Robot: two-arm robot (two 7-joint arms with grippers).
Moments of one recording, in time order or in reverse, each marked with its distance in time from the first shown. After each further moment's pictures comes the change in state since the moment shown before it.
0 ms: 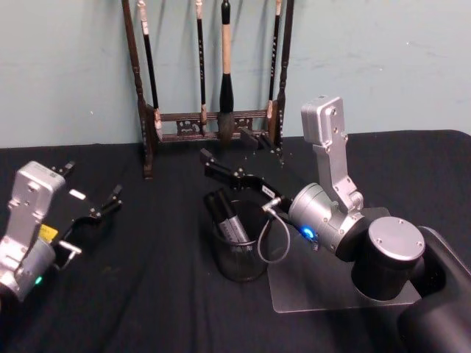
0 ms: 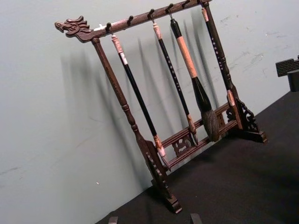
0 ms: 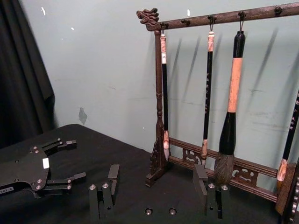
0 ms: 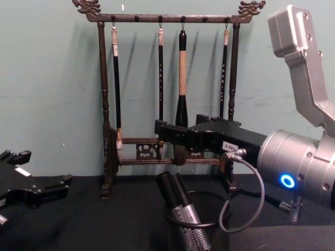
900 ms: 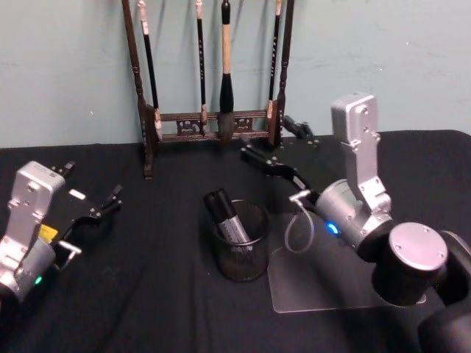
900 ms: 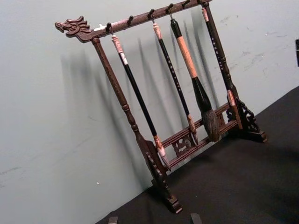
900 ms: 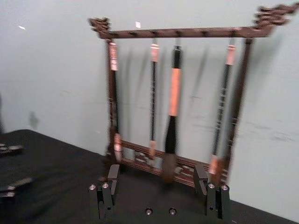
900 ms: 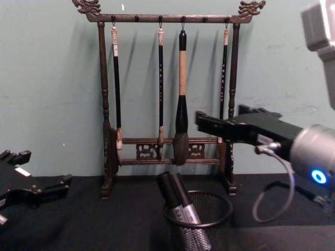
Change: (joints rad) left arm 0.000 0.000 0.000 0.000 0.000 0.000 0.000; right arm -0.045 0.027 0.037 -0.066 -0.057 -0.027 -0.142
